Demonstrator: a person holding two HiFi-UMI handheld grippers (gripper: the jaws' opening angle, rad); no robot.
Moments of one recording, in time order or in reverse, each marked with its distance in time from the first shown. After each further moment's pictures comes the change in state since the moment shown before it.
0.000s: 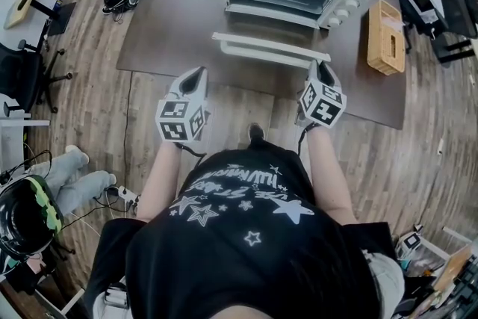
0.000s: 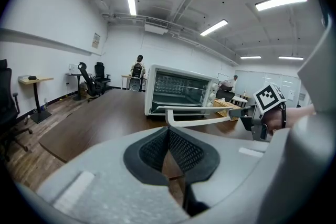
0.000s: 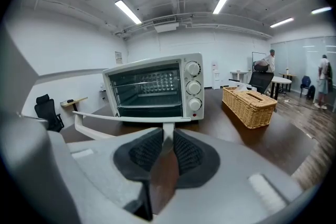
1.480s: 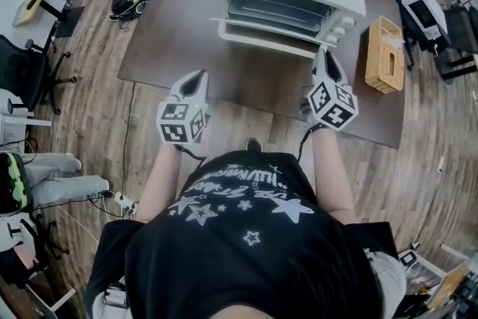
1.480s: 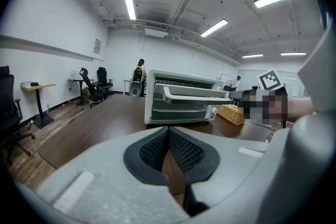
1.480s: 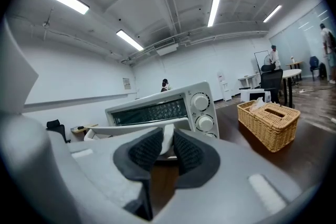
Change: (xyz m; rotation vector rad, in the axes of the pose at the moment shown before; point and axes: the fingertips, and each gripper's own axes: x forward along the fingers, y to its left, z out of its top) left arm 0.028 -0.008 0.027 0.024 -0.035 0.043; right arm 0.018 -0.005 0.096 0.114 -0.241 0.149
